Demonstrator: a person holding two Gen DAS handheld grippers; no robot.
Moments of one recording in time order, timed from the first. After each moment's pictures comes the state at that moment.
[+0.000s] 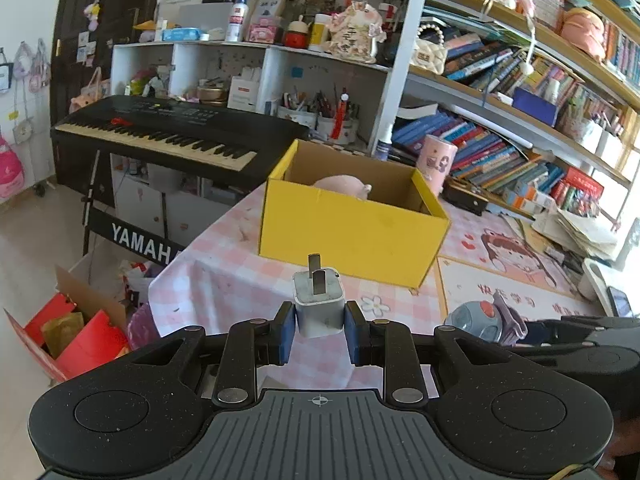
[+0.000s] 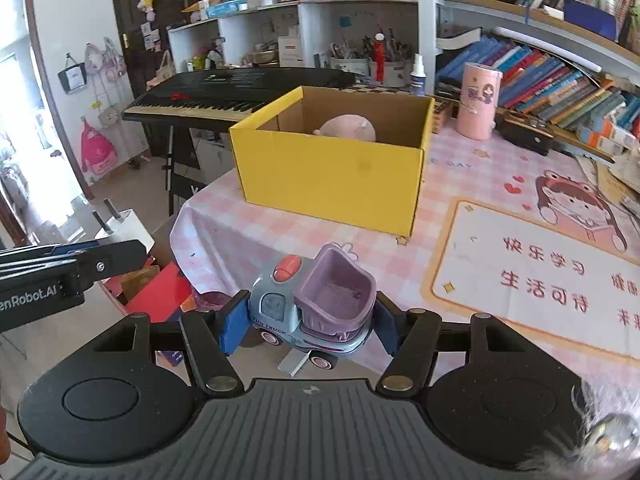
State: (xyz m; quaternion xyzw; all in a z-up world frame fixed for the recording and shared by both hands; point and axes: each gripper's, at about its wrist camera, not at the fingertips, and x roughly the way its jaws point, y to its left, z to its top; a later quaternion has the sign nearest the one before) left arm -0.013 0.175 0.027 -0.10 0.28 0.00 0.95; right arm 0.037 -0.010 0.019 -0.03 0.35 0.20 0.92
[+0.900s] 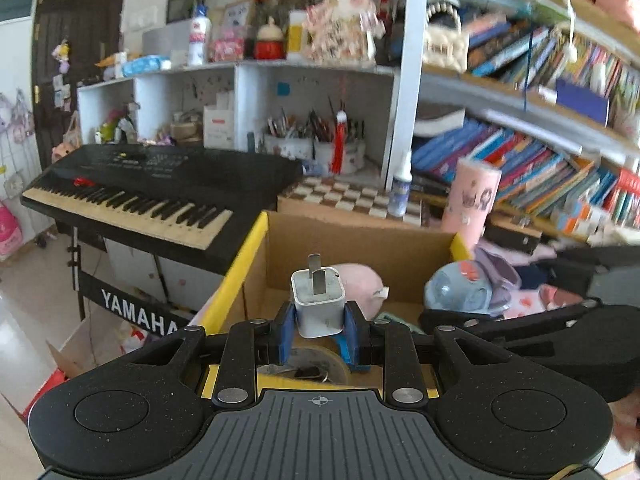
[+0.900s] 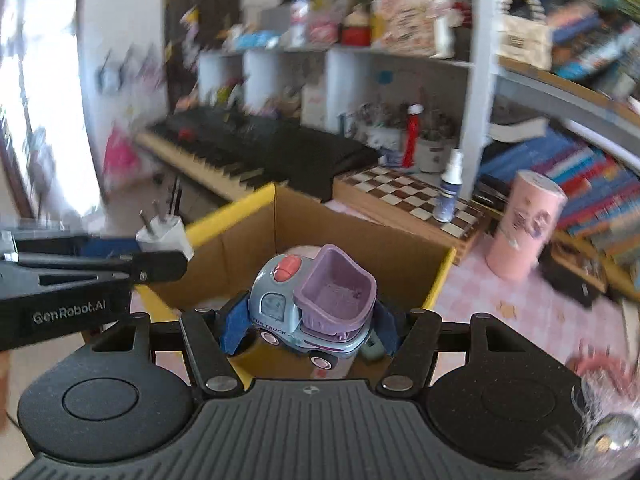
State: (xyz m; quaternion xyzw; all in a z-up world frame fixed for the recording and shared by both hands) left arm 0.208 0.138 0.038 -0.03 0.28 0.03 0.96; right arm 0.276 -0.011 0.049 -0.11 0.27 0.28 0.91
